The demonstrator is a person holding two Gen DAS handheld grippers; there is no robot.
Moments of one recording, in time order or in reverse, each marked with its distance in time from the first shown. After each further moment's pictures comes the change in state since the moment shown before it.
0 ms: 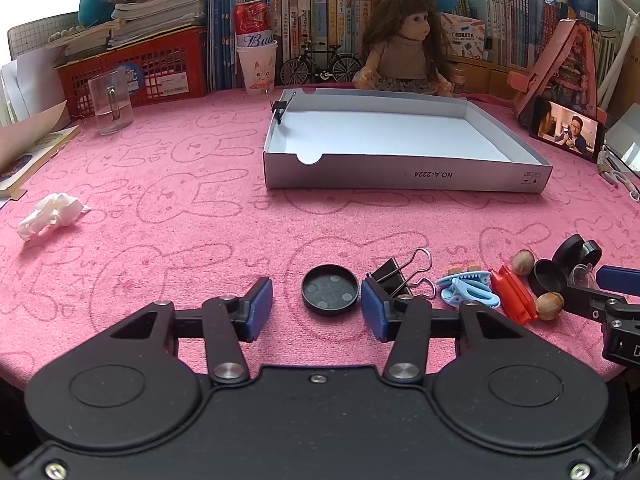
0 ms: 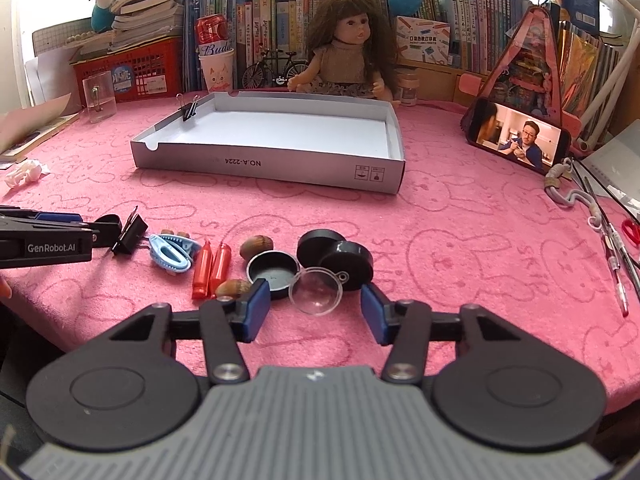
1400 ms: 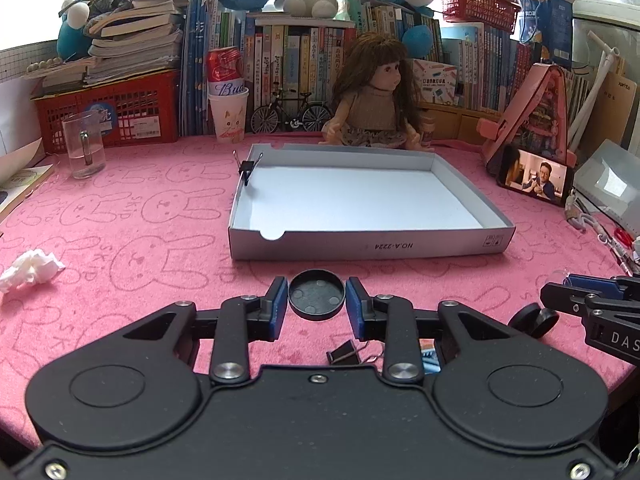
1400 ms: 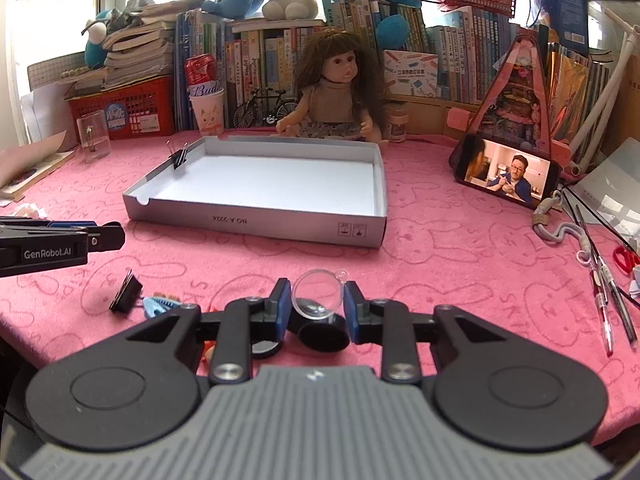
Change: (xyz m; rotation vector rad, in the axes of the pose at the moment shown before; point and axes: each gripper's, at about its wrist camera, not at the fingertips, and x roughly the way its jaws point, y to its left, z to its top) left arm -0.014 -0.009 0.041 -0.003 -0.107 -0.098; right arm -0.010 -0.017 0.033 0.035 -0.086 -0.010
